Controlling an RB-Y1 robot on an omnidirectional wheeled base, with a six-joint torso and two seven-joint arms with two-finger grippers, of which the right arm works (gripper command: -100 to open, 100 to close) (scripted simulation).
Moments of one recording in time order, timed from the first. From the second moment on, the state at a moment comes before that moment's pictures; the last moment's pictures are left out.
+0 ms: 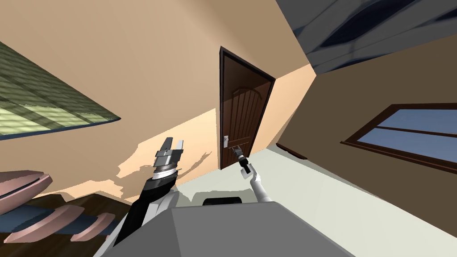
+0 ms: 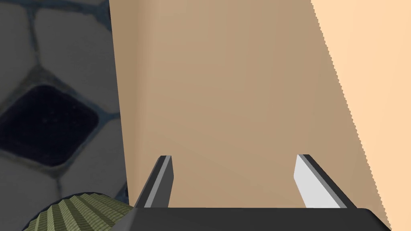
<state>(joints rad) -0.19 -0.04 0.01 -1.11 0.58 -0.46 0.85</state>
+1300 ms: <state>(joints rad) -0.29 -0.06 -0.02 -0.93 0.63 -0.47 0.92</state>
